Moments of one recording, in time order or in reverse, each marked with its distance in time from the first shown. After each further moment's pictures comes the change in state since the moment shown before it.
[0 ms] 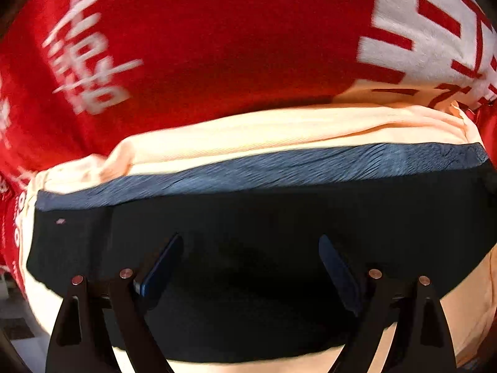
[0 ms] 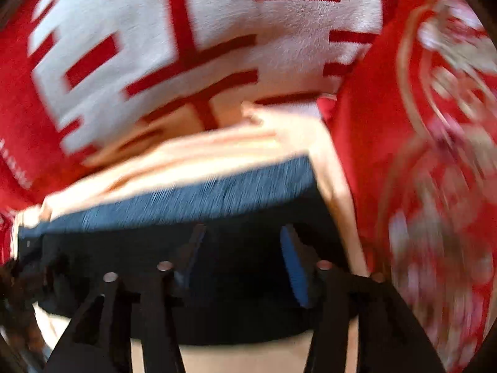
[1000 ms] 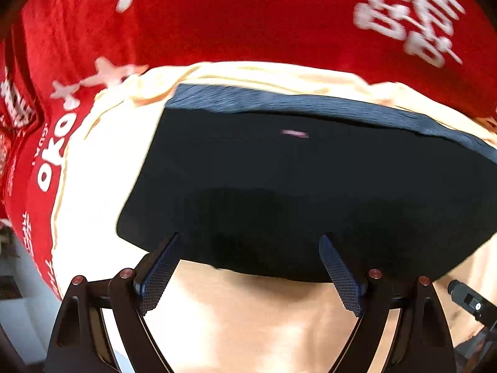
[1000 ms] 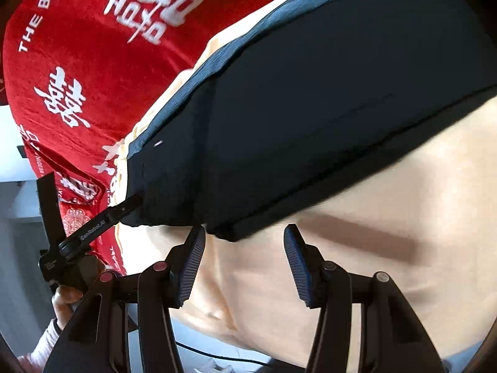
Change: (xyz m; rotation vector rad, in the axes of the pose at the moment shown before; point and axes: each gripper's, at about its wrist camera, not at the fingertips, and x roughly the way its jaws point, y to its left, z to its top) left arm 0.015 0.346 -0.104 -0.168 0.078 0.010; right arm 0.058 0.343 -0.163 0.184 0.247 0.482
